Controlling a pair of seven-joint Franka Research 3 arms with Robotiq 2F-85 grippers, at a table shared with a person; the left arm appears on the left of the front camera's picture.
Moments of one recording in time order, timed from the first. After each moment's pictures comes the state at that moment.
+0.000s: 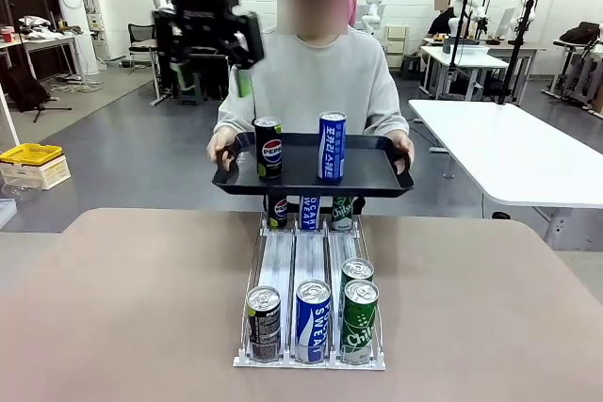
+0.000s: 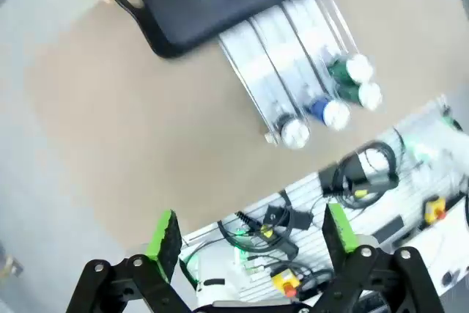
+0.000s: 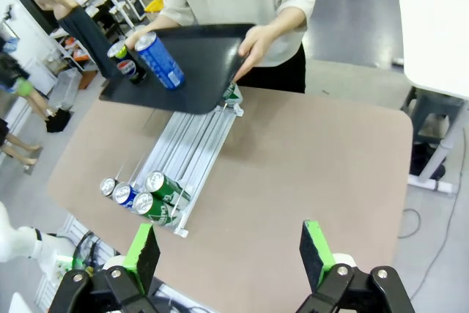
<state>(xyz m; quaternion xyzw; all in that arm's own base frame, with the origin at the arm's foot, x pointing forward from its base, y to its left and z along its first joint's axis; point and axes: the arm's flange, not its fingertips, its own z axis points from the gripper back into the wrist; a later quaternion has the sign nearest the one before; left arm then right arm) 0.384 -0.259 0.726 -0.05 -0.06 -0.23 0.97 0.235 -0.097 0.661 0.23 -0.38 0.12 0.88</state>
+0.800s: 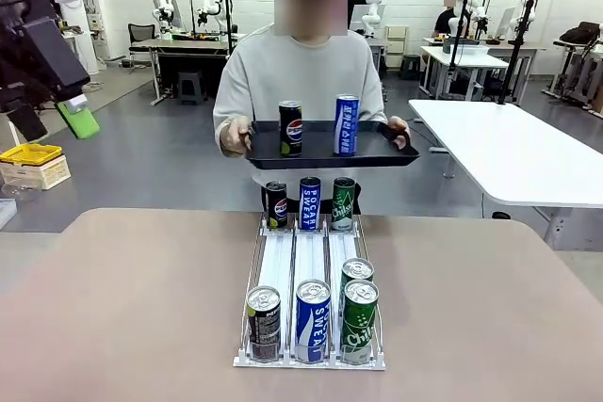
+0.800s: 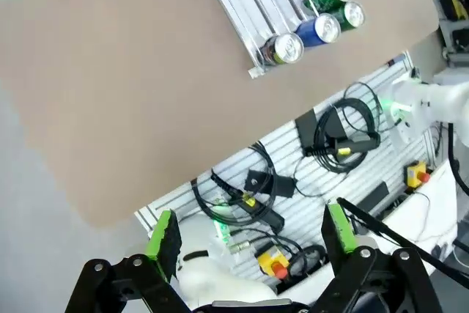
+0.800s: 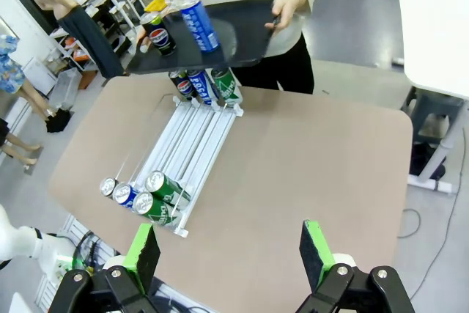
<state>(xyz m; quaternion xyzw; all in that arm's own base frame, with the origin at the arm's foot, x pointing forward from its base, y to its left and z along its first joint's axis) 0.262 -0.118 0.694 -0.14 -0.08 -0.22 0.96 0.235 -0.097 0.661 0.23 -0.38 0.12 0.88</state>
